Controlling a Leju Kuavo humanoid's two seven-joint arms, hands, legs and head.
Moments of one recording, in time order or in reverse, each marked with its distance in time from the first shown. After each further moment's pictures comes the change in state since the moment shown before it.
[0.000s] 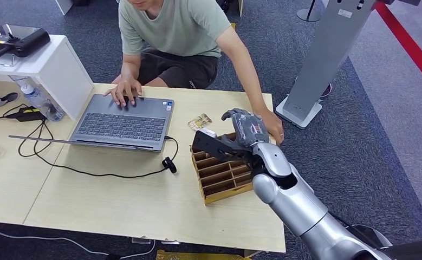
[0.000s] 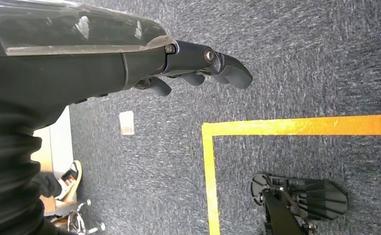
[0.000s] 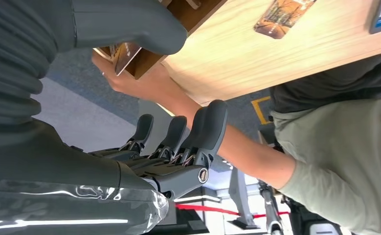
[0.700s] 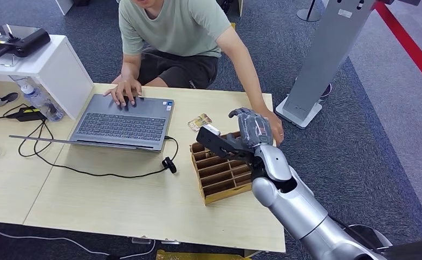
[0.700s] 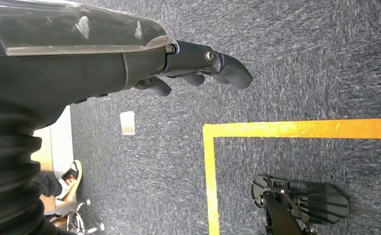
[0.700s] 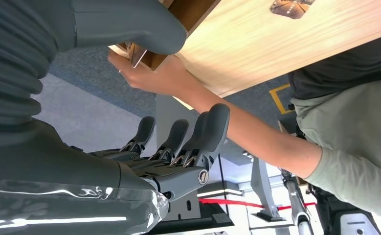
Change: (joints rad) left arm 0.005 0.000 0.000 0.000 0.011 0.012 -0.003; right arm 0.023 -0.002 -0.005 -0.032 0.033 -0.050 0.093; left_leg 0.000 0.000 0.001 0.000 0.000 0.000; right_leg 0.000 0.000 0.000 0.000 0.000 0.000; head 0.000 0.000
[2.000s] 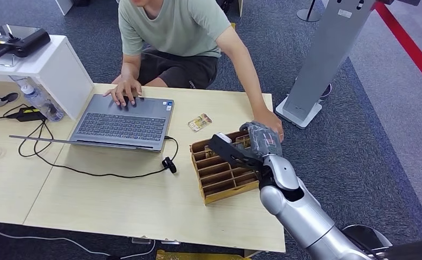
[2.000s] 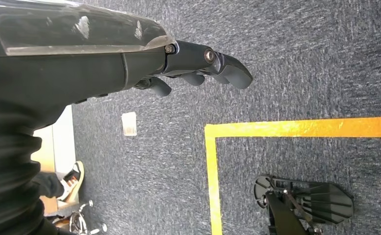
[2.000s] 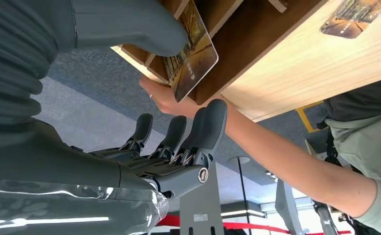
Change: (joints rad) left arm 0.001 0.000 0.000 0.000 -0.015 -0.006 0.007; right arm 0.068 -0.046 -0.030 0.007 -0.031 -0.004 0.019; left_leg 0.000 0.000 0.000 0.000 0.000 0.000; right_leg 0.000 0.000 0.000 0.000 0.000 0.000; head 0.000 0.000
